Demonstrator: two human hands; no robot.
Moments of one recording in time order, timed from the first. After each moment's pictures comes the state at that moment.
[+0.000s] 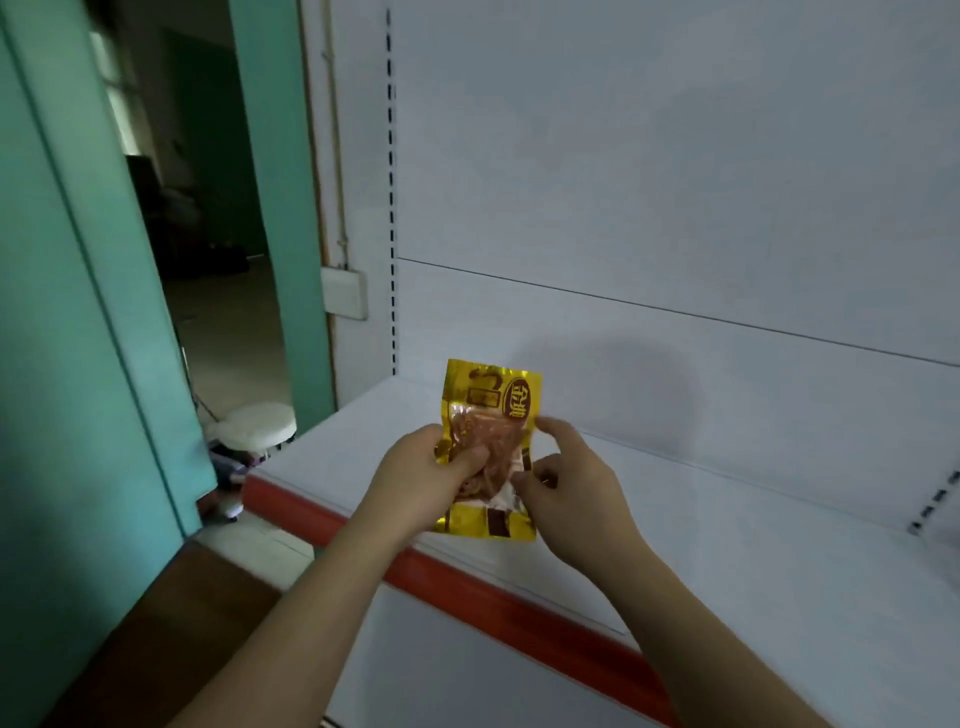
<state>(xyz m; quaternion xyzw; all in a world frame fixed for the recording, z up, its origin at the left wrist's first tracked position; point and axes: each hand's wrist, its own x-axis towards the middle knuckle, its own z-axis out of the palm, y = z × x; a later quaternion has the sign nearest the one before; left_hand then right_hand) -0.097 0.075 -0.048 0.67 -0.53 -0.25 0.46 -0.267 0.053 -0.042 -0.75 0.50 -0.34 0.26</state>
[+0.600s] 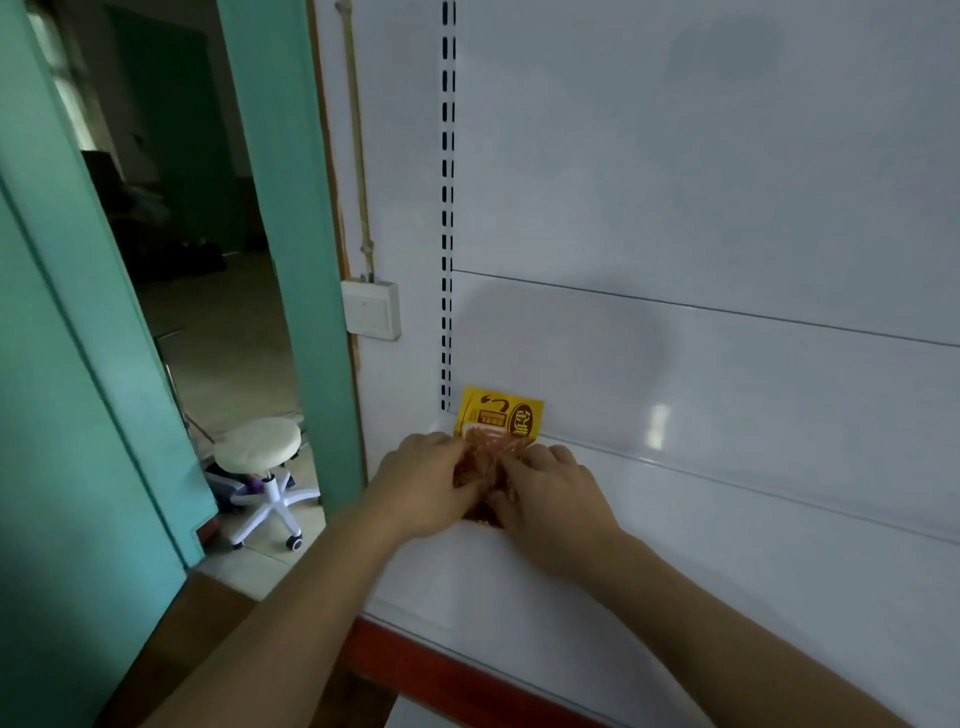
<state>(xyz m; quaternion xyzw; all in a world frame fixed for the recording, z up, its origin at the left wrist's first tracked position) 0.055 -0.054 -0.075 0.69 -0.71 -0.09 0.13 -0.118 -0.062 -0.078 -0.85 0.52 -0.09 0.00</state>
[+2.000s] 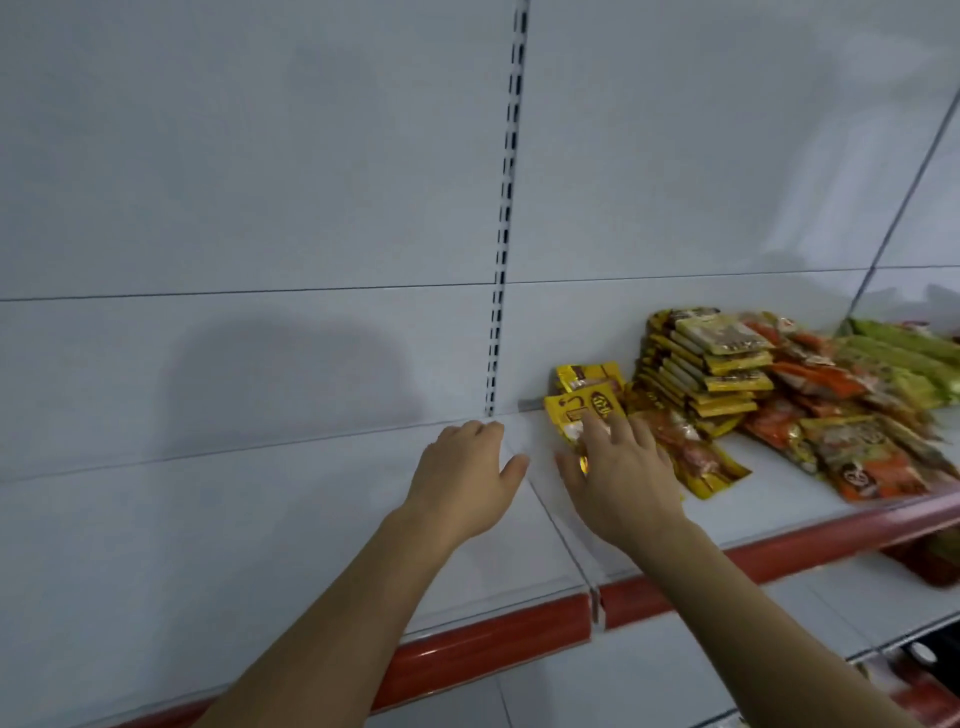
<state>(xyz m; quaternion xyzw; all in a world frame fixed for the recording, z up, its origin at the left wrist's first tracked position) -0.452 0.034 -0.051 0.43 -0.88 -0.12 0.14 -0.612 0.113 -0.058 -0.52 0.84 -0.13 -0.08</state>
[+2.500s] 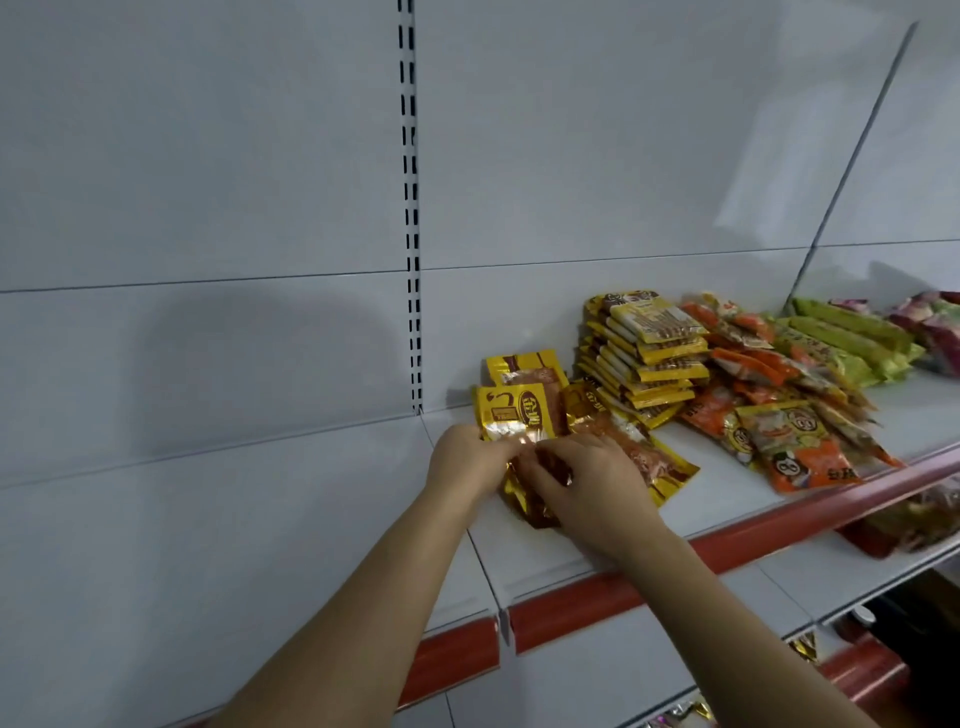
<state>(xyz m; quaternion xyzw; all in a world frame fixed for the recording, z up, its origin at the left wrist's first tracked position) -0.570 0.031 -0.065 0.49 -0.66 -0.50 0.29 -0.687 0.129 -0.076 -0.58 0.77 -0.26 -0.04</state>
